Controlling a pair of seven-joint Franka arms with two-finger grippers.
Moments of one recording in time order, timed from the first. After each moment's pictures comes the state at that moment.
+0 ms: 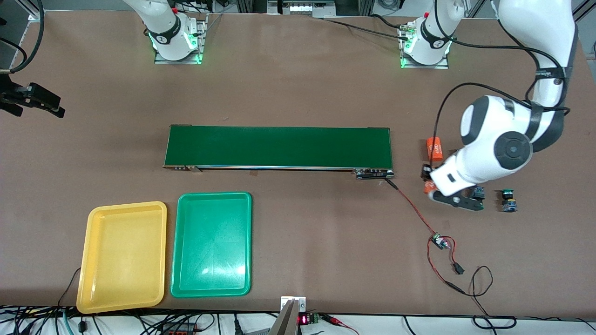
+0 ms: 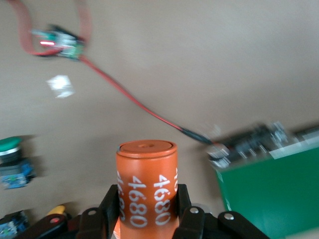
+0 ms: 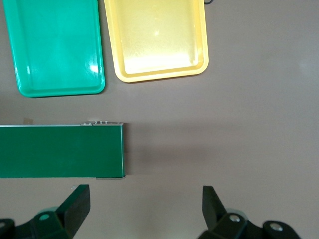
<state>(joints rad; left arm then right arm) -0.07 0.41 -0.16 -1.71 0.02 1.95 0.14 0.00 0.02 -0.05 -1.57 -0.02 1.59 -0.03</state>
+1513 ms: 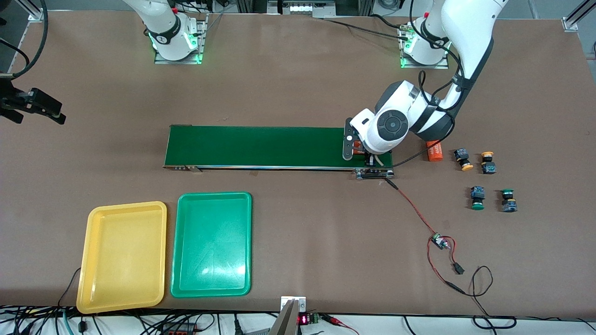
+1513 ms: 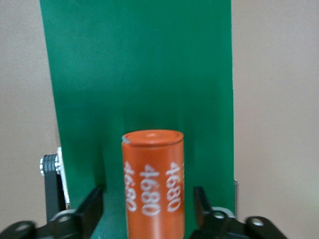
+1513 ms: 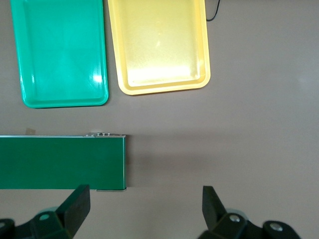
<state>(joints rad) -0.16 0.46 -0.37 -1.92 0.08 2.14 1.07 0.01 0.02 -0.04 -1.57 -0.02 1.64 -0.03</state>
